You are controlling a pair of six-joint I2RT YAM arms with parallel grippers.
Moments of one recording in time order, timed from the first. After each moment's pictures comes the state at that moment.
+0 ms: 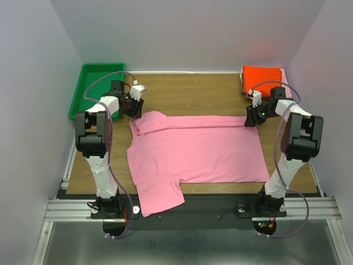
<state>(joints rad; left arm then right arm) -0.02 2.02 1.44 -0.43 0.45 0.48 -0.21 1.94 1.35 -0.62 -0.61 -0.64</state>
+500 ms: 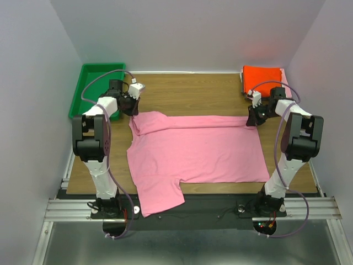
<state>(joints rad) -0.02 1.96 1.40 -0.41 0.43 0.46 -0.21 1.94 1.35 -0.63 -0.61 -0.66</state>
